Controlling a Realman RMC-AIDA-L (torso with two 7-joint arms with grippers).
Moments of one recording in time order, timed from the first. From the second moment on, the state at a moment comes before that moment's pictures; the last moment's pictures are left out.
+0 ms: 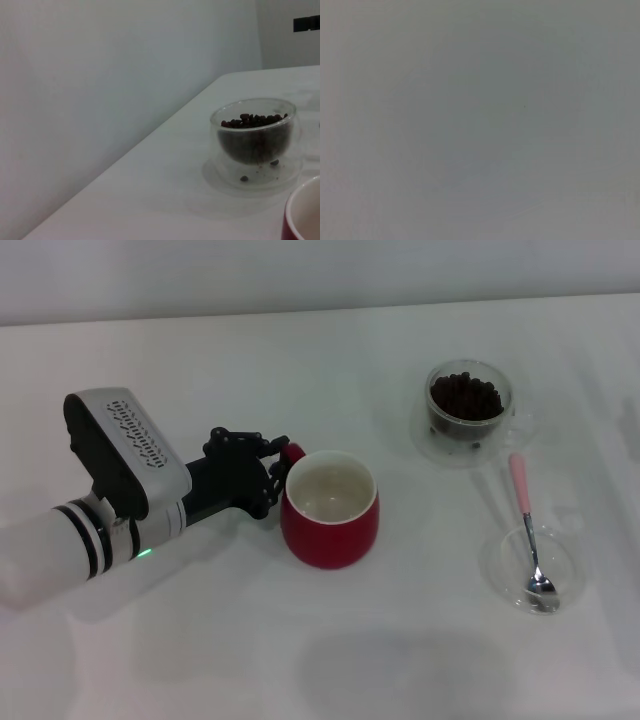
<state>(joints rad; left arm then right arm) -0.80 -2.09 0.06 -0.15 -0.92 -0.87 2.83 0.32 2.01 -0.02 0.13 1.90 1.31 -2.81</state>
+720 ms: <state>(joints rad) -0.75 -2.09 0.04 -0.14 -0.90 -0.92 2.83 0.32 2.01 -0.02 0.12 1.90 1.31 -2.81</state>
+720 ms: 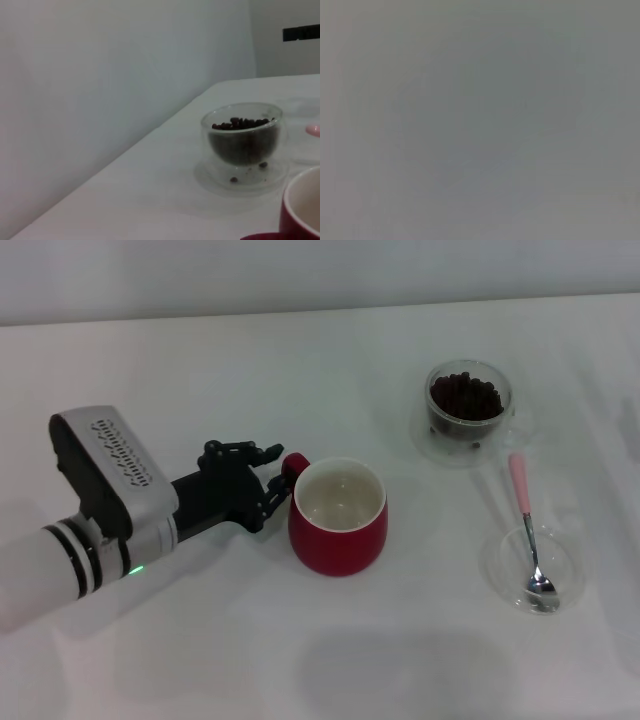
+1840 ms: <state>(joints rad) -0.42 -2.08 0.01 0.00 -1.07 -1.35 2.83 0.22 2.00 -0.33 -0.23 1.88 1.24 -2.36</state>
